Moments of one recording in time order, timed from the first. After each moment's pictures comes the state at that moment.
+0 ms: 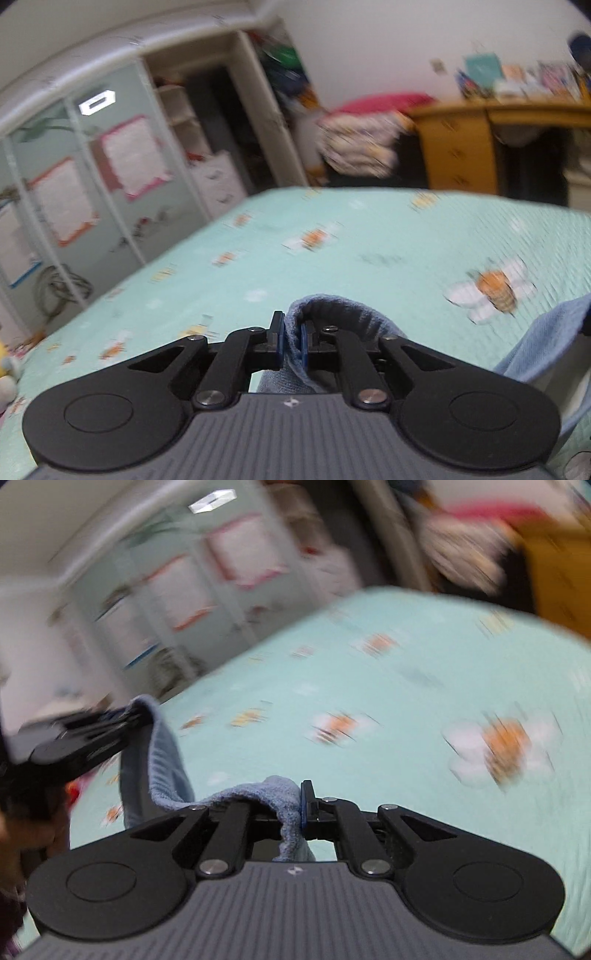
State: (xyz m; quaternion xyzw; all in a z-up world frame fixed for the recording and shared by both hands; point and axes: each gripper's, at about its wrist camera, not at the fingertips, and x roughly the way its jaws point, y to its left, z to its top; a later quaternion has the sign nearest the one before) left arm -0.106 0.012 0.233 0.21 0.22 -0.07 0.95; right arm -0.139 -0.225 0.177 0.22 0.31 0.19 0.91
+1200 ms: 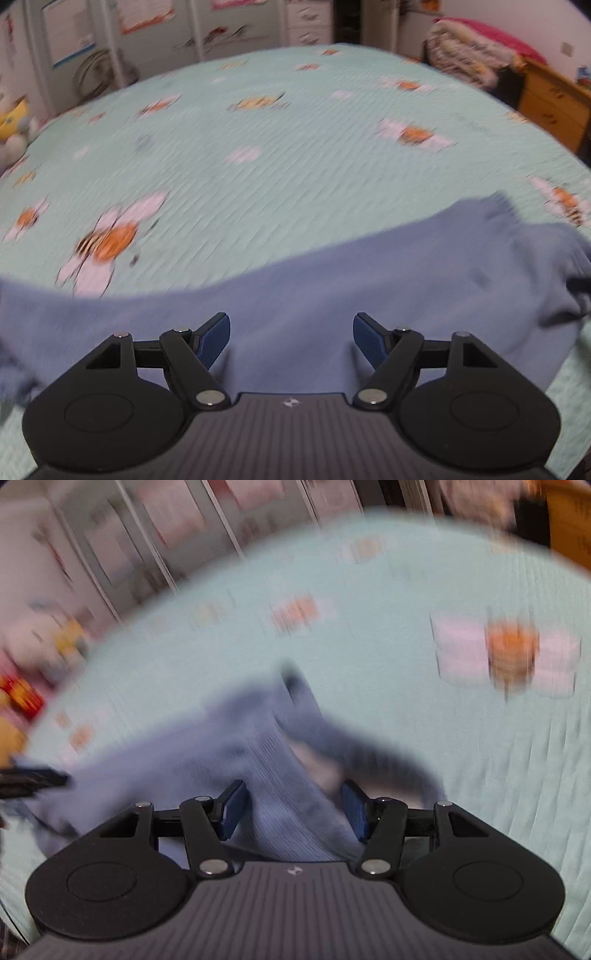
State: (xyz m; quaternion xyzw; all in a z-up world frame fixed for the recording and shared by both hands) left arm -0.184 0.175 0.075 0.00 0.42 0.08 0.90; right arm -0.116 -0.203 0.034 0.11 0.41 0.22 0.88
